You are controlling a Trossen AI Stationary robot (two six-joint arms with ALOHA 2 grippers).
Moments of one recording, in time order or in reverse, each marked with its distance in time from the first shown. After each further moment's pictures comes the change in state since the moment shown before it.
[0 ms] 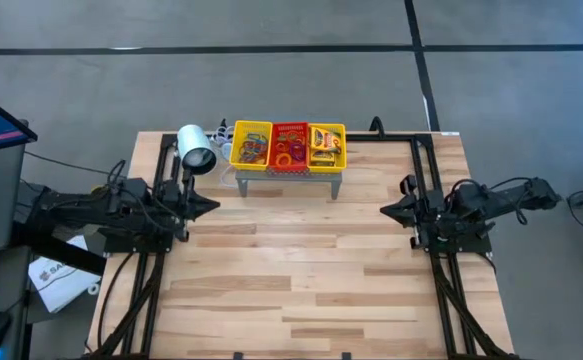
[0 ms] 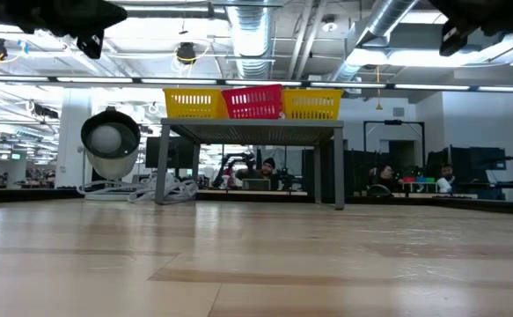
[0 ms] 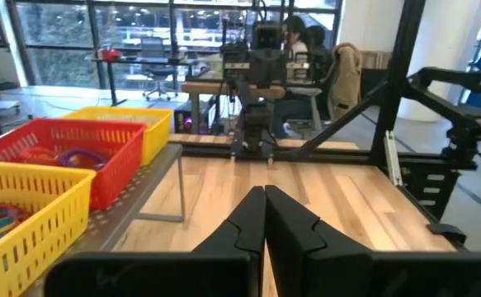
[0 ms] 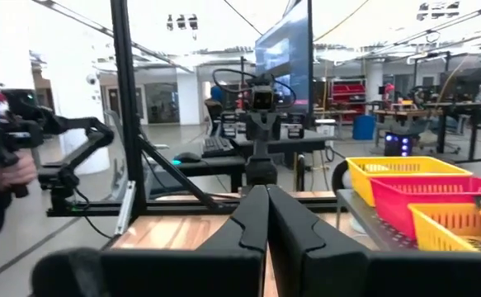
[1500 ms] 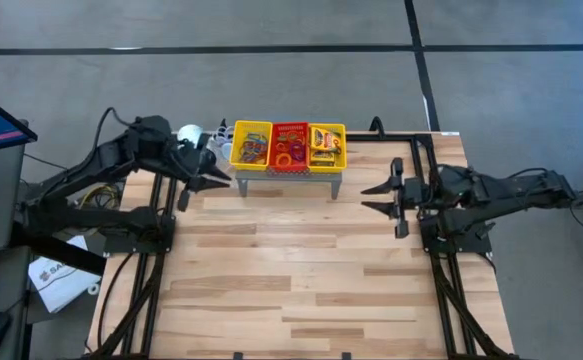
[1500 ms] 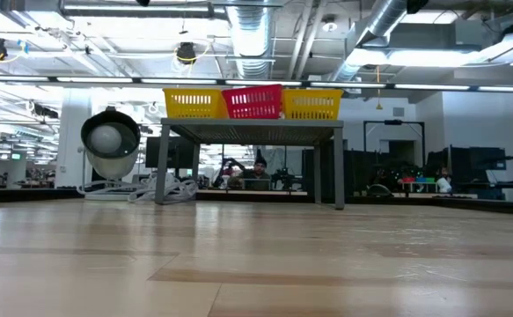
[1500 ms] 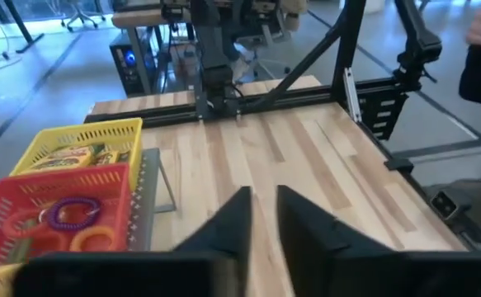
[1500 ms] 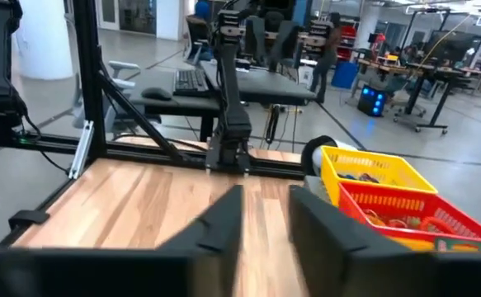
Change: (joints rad) left arm 0.435 0.573 0.762 -0.561 0.601 0.304; right arm -0.124 0.428 0.461 -0.290 -0.068 -0.115
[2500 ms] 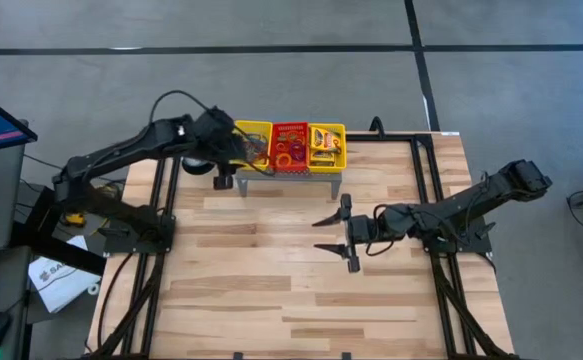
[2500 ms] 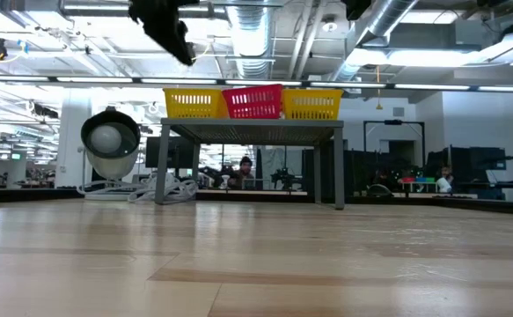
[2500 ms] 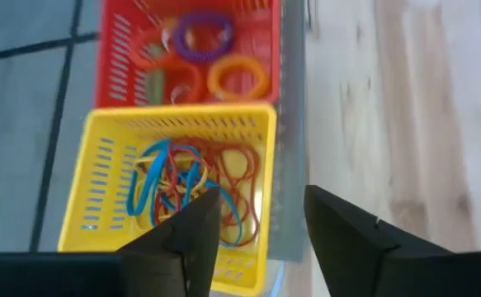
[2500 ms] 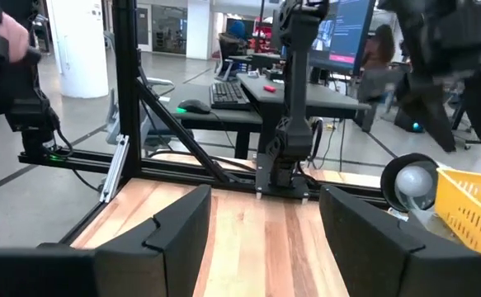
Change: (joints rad) left arm 0.013 0.429 0.271 -0.350 -0.559 0.216; right arm 0.164 0.590 0.000 0.642 0.063 0.039
